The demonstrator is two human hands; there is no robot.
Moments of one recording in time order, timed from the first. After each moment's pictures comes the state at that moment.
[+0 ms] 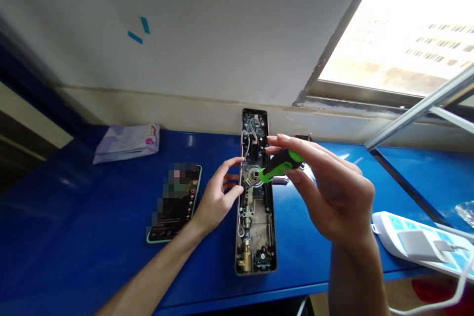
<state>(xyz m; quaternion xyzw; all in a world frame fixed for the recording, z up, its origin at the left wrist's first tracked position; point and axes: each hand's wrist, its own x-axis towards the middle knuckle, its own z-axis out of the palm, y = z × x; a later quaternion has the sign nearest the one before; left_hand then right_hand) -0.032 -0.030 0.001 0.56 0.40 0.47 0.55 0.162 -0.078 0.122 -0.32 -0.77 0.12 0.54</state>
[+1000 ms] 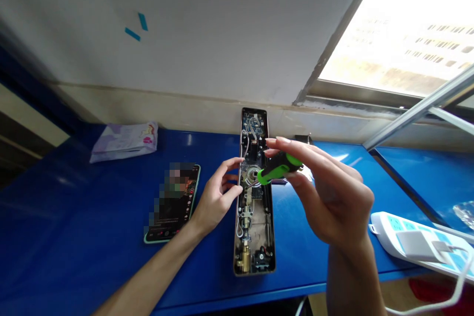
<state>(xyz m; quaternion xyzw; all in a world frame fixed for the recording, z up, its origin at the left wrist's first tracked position) -0.032 -0.030 0.001 0.55 0.40 0.47 0.56 0.160 -0.079 0.119 -0.32 -0.78 0.09 0.54</state>
